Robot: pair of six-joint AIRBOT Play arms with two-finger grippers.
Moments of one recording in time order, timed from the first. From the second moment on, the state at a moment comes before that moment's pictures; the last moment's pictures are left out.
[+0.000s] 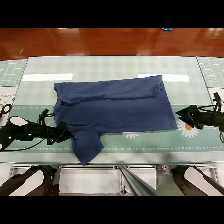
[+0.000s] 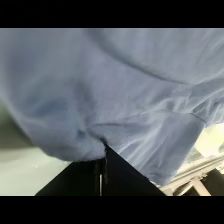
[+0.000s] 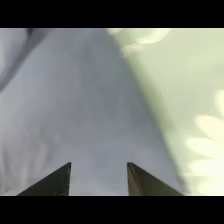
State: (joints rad) left arm 0.22 -1.10 0.36 0.84 -1.10 -1.40; right arm -0.65 -1.09 0.58 -0.81 1.14 1.18
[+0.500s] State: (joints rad) left arm 0.21 -1.11 0.37 0.83 -1.08 -1.40; right arm -0.63 -1.22 0.58 -0.99 1.17 1.32
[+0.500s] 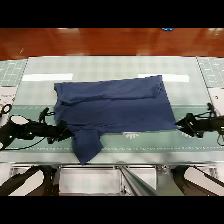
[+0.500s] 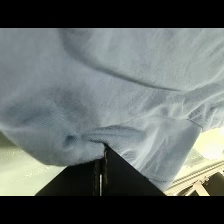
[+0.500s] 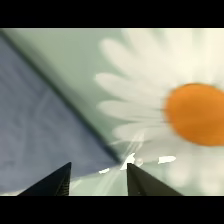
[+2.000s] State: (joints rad) left arm 0.19 -1.63 1.28 0.82 -1.05 -1.48; right arm -0.27 -1.77 1.47 -0.80 1.17 1.31
